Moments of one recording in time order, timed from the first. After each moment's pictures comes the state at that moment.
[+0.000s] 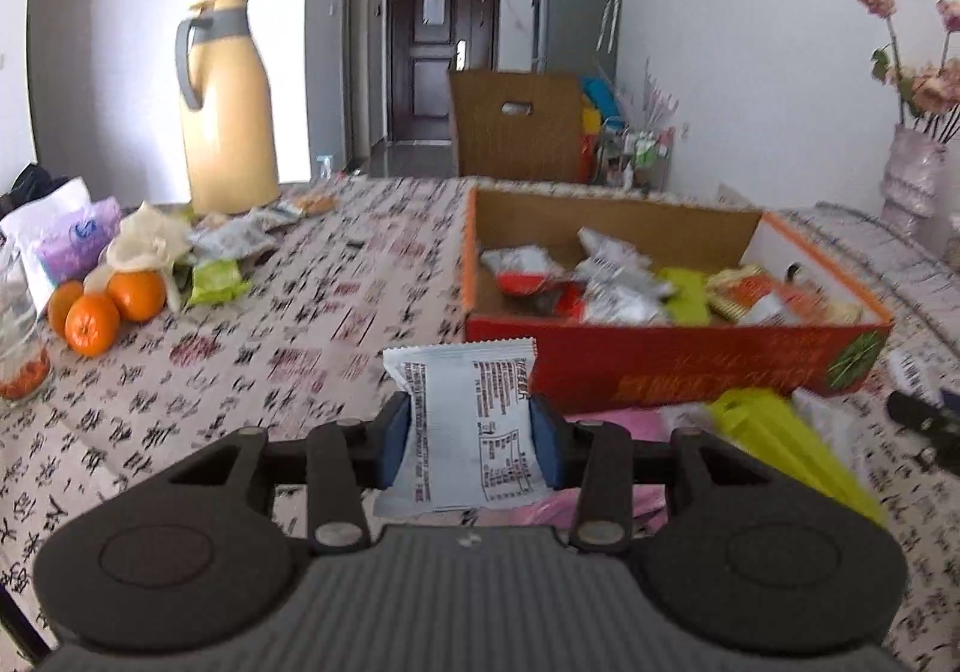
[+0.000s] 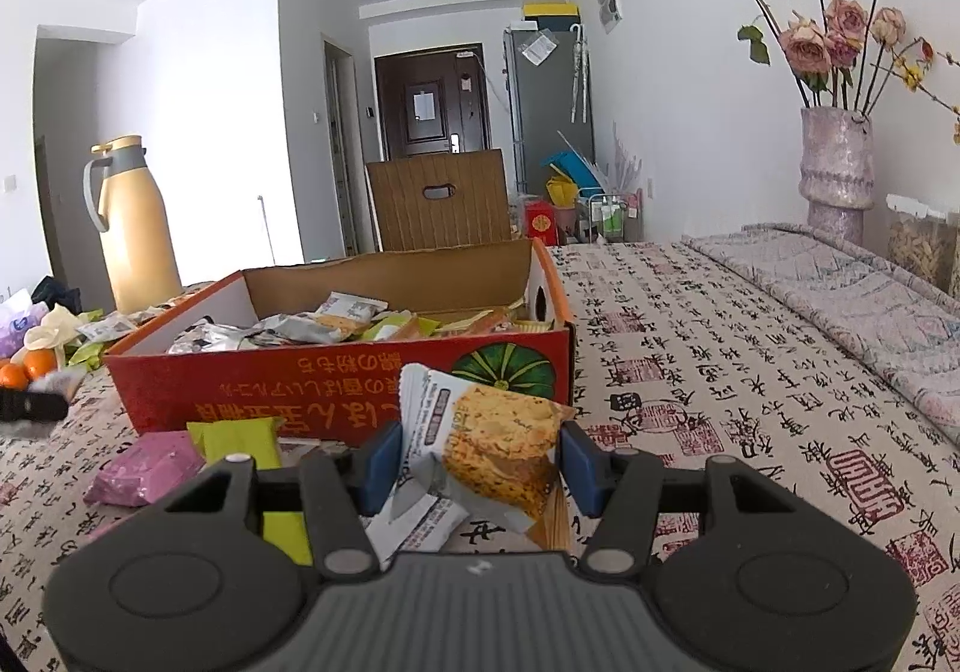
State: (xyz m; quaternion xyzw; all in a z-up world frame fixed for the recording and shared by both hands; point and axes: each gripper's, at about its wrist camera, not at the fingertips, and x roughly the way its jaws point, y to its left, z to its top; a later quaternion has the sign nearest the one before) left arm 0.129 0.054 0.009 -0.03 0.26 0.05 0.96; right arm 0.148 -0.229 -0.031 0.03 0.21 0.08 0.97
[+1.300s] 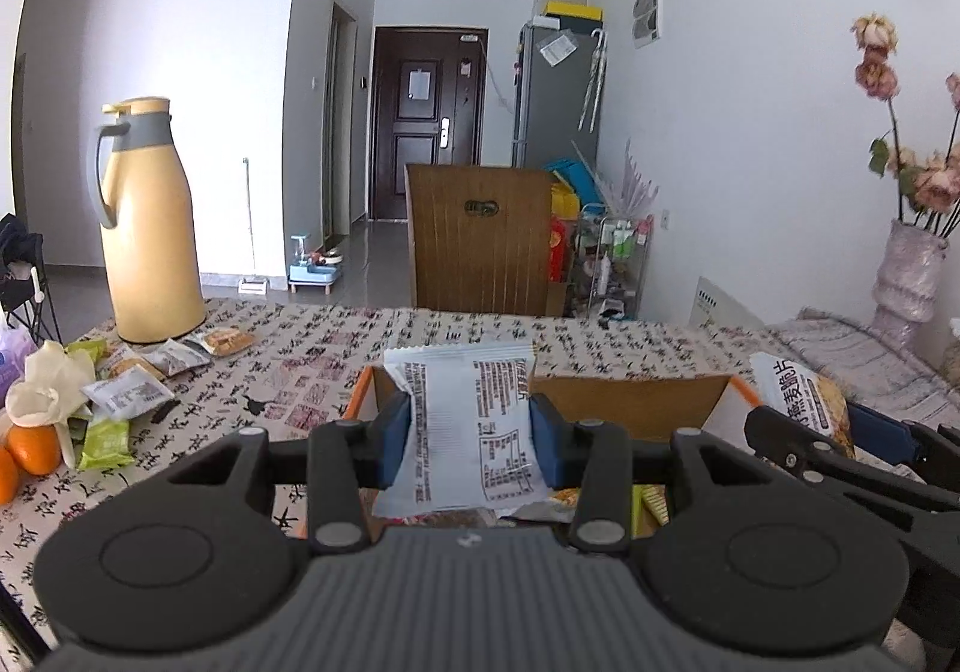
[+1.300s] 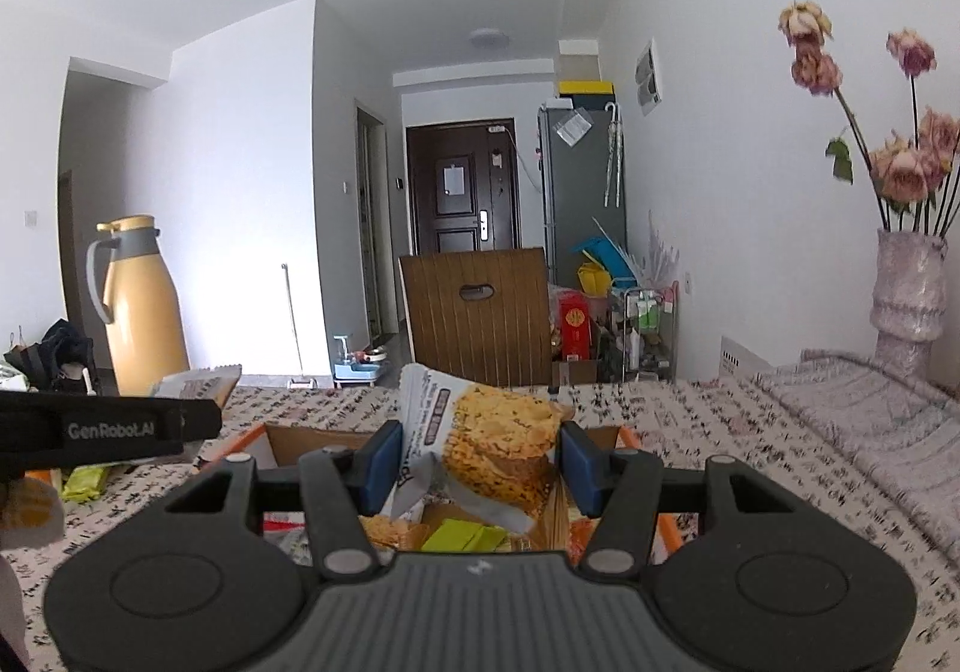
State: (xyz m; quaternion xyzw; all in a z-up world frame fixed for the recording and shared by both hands) left arm 0.241 0.000 0.058 -0.03 0.19 0.05 0.98; right arm 0.247 -0.174 0.036 0.02 0.13 0.10 0.99
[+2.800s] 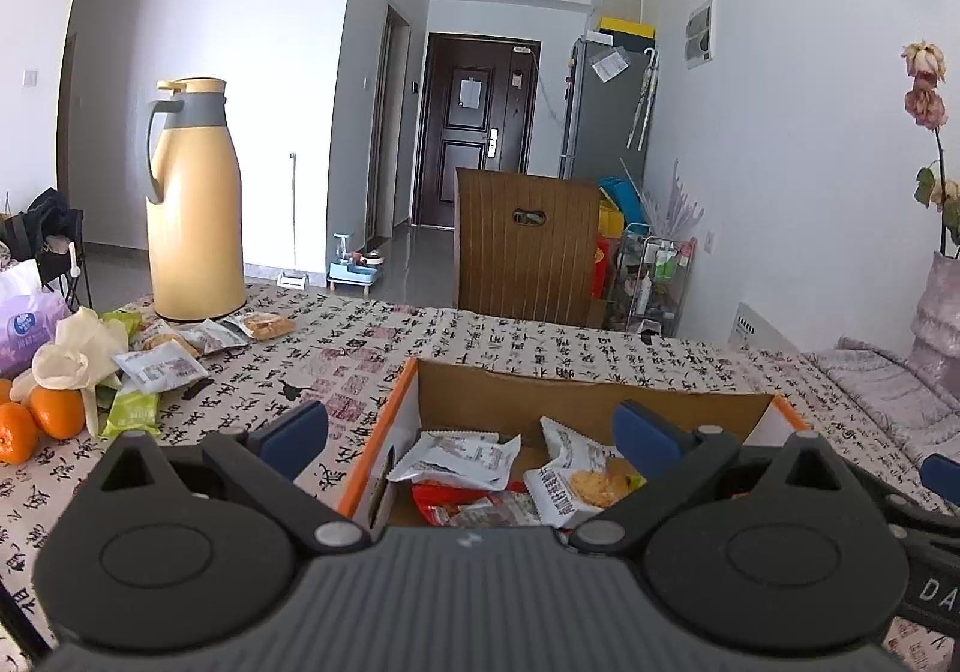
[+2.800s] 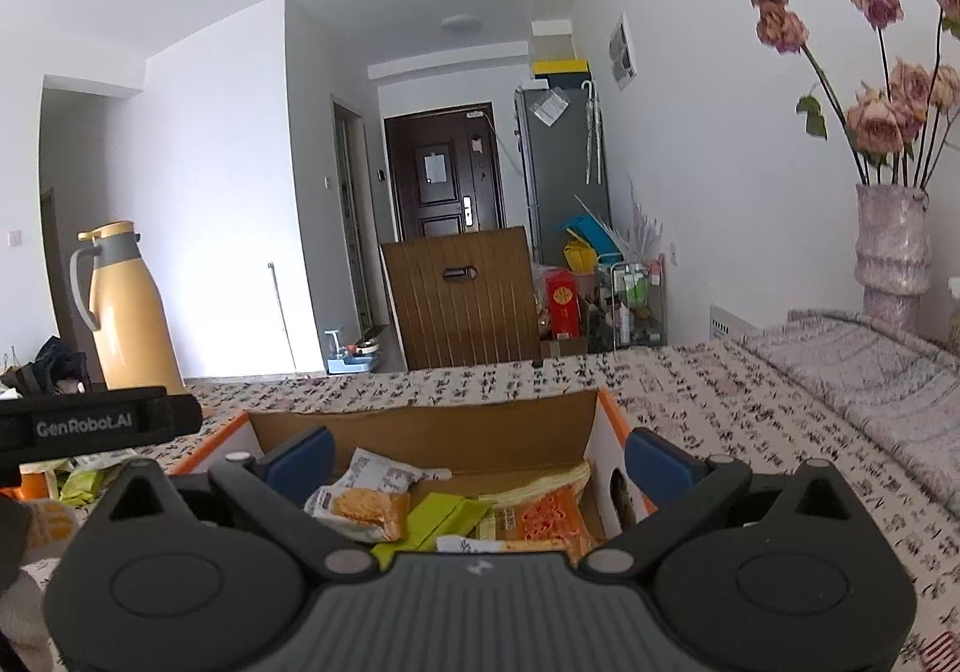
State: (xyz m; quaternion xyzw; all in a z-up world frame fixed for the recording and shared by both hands) left arm 0.235 0.011 0.051 -0.06 0.18 0.09 0.98; right arm 0.238 -0.190 0.029 0.05 0.14 0.09 0.98
